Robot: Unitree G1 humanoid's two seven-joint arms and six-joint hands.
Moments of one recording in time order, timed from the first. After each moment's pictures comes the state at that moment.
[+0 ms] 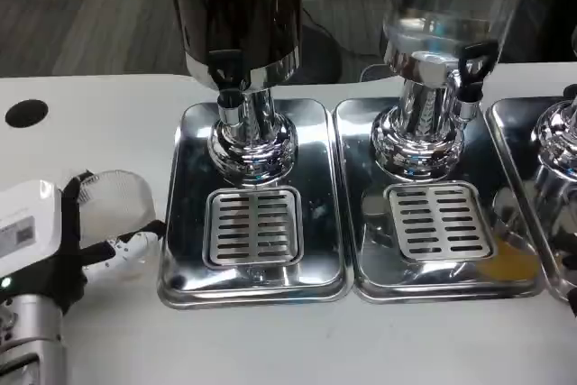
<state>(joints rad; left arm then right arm) 0.04 0.42 -0.15 0.02 0.84 0.36 0.22 0.40 -0.48 -0.26 0.25 -0.08 -0.81 0.21</state>
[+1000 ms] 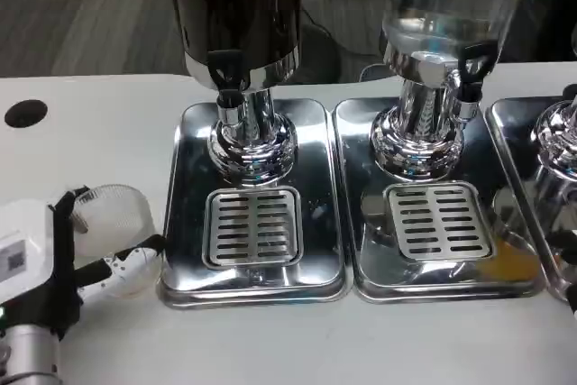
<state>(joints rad) 0.15 0.39 -0.12 -0.01 0.82 0.27 0.34 0.39 -0.48 -0.26 0.25 -0.08 -0.81 0.21</state>
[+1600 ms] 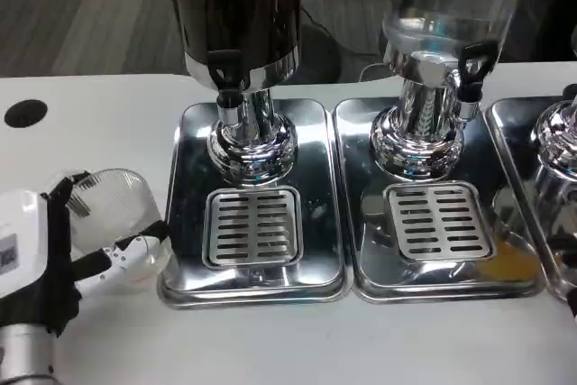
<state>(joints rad) 0.19 0.37 -0.09 -0.11 0.81 0.23 0.35 0.40 -0.48 -0.26 0.26 -0.08 -0.83 0.21</state>
